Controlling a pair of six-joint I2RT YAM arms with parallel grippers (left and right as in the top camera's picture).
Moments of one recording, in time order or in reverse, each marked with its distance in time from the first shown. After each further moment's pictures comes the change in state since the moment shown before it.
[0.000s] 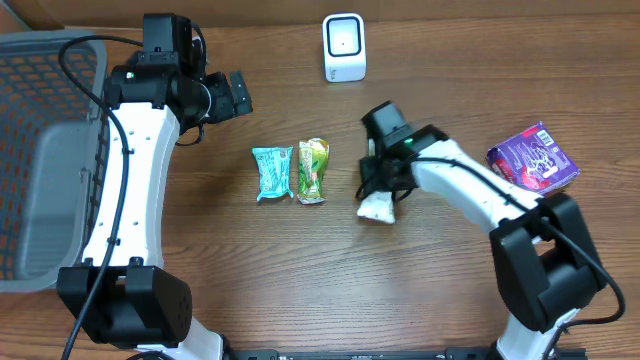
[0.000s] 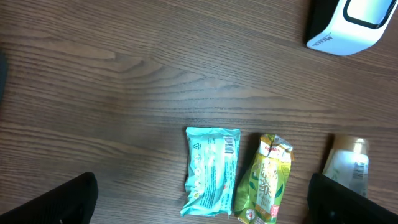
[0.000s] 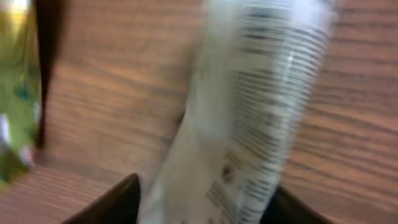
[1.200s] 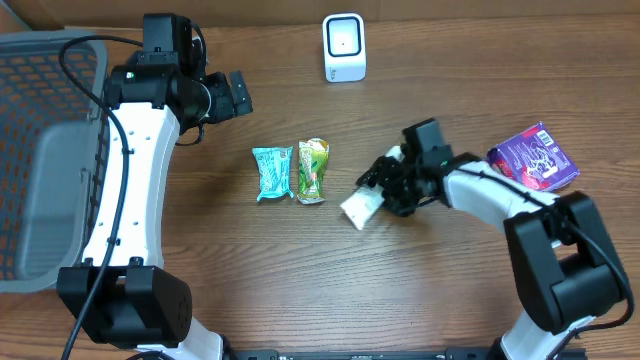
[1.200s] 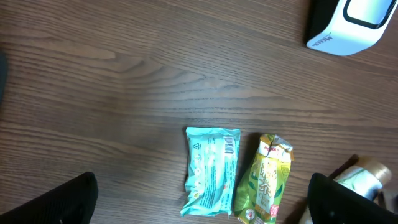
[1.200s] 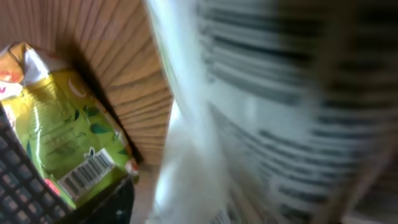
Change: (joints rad) left arm 0.000 0.000 0.000 0.000 0.000 0.000; right arm -0.140 -0.047 -0.313 0.426 -0.493 0.666
